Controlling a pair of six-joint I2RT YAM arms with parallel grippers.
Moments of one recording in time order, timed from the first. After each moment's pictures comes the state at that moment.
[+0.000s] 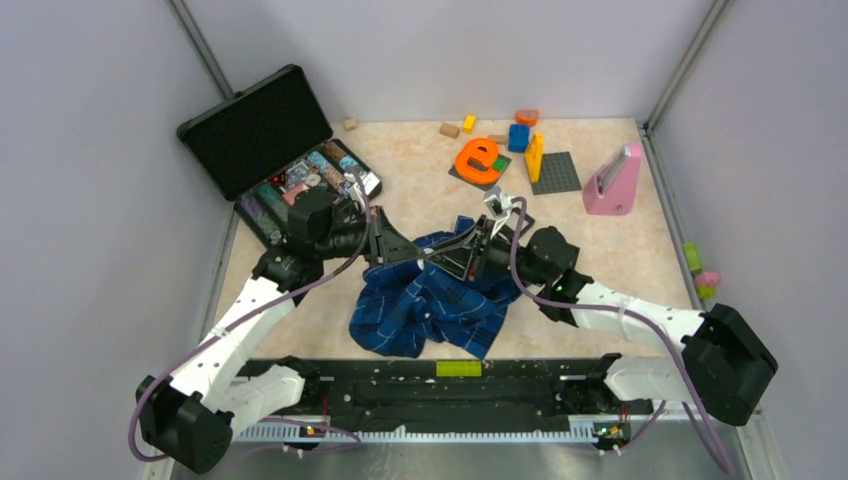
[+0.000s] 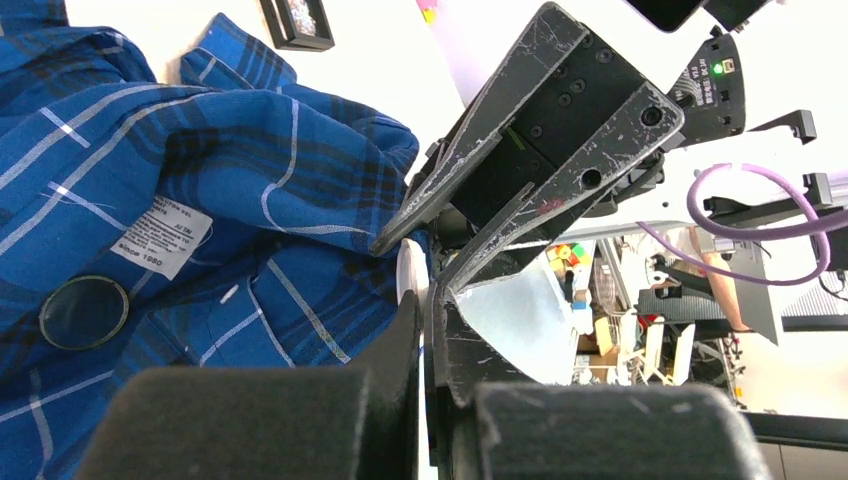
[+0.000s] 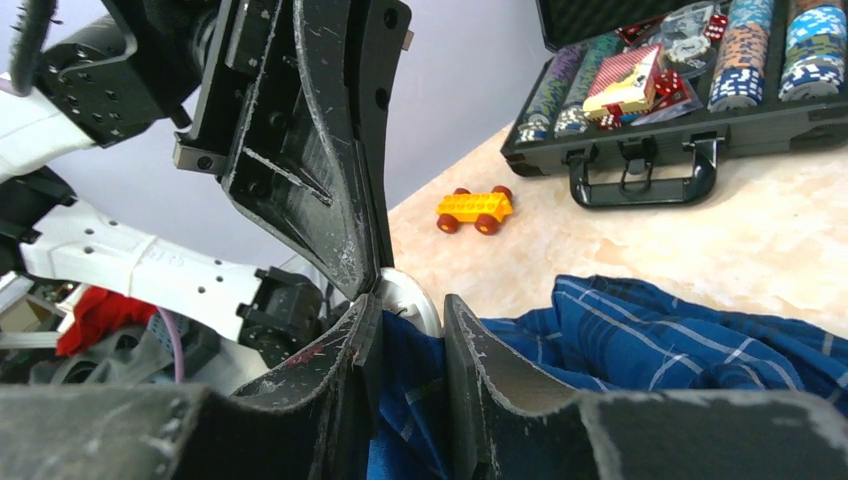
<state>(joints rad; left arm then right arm) -0.44 1.00 0.88 -0.19 0.81 -0.76 0.80 1.20 0.57 0.77 -0.43 0.61</state>
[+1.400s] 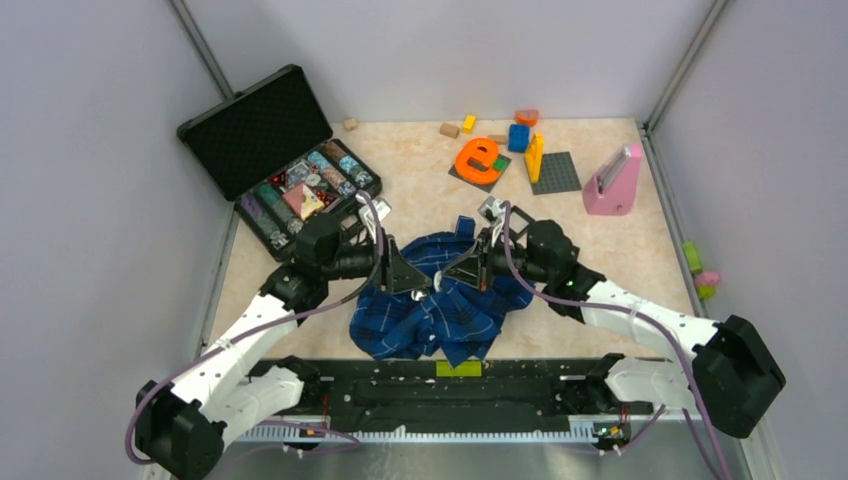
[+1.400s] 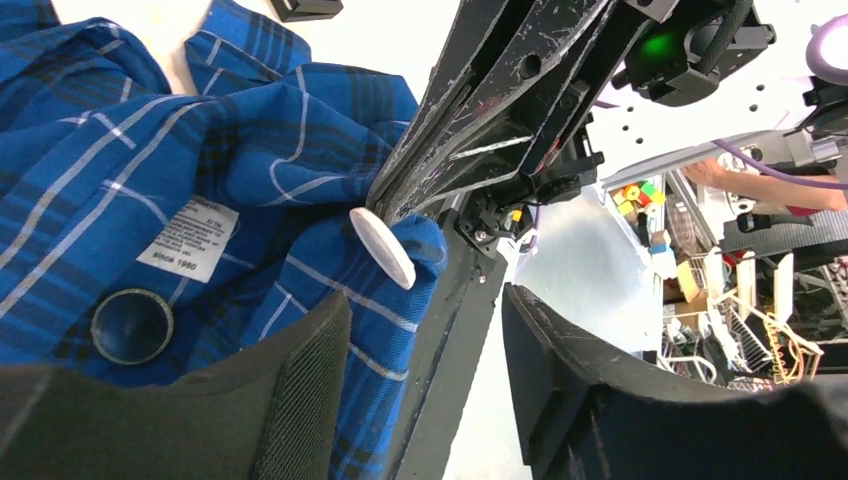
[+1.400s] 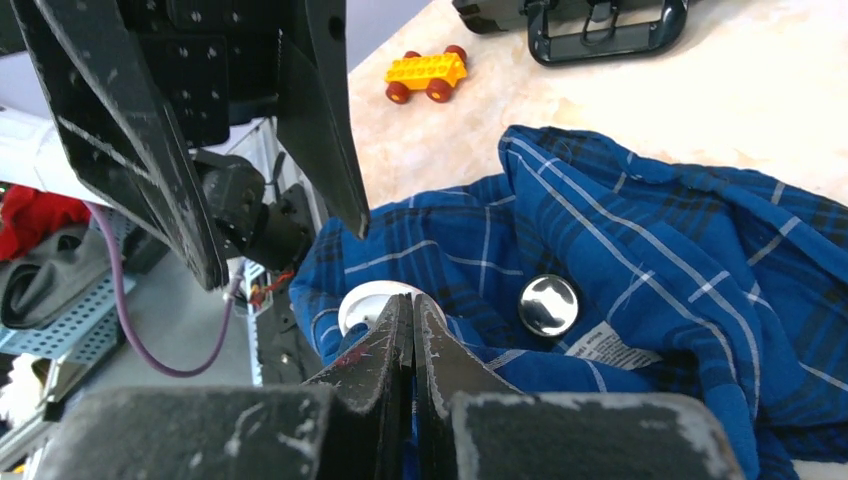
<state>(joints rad) -0.48 0.93 0.71 -0.10 0.82 -0.54 0.72 1.14 0.61 0.36 -0.55 0.43</state>
